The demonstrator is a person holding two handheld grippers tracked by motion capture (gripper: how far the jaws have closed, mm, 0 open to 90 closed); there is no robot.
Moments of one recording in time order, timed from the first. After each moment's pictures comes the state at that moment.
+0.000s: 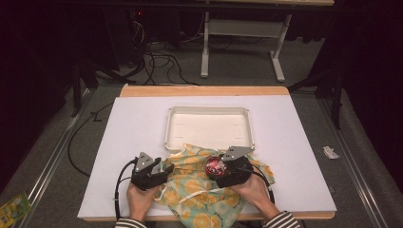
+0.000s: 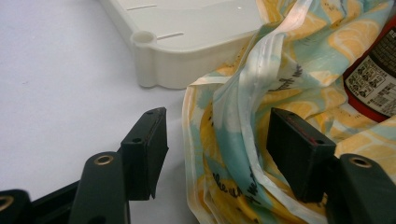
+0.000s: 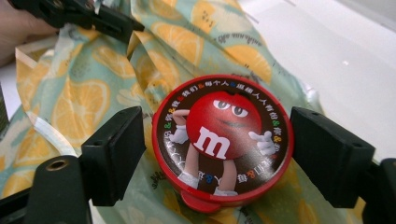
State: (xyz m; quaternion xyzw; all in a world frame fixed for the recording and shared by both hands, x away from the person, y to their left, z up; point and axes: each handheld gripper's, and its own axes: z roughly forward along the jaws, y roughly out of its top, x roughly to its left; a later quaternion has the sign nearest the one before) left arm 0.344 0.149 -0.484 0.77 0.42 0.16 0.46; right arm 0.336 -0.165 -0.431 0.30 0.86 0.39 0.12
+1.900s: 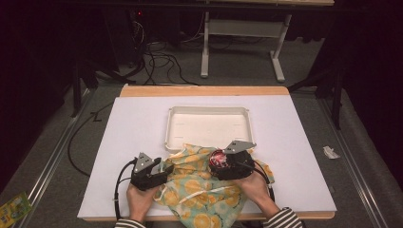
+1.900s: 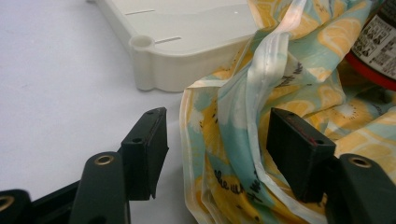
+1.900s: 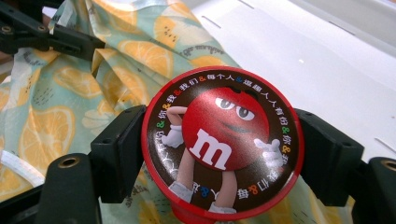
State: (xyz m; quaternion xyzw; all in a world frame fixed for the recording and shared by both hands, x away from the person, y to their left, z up) left arm 0.342 0.150 -0.484 0.77 0.41 0.16 0.46; right arm 0.340 -0.166 -0.415 0.36 0.84 0.37 0.16
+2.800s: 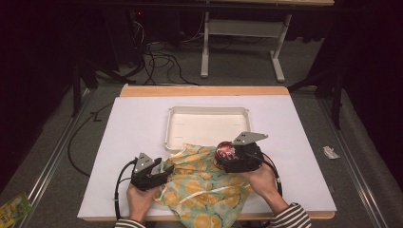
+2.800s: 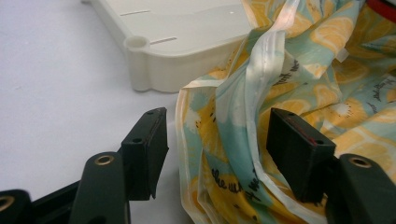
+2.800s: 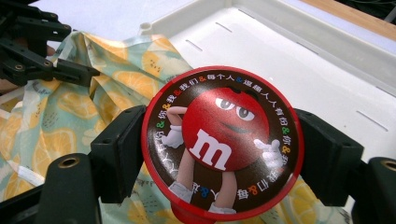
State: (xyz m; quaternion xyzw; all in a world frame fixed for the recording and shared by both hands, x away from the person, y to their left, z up) left arm 0.342 0.150 -0.484 0.77 0.41 0.16 0.47; right arm 0.343 -0.183 -0.383 0.37 0.83 0.38 0.17
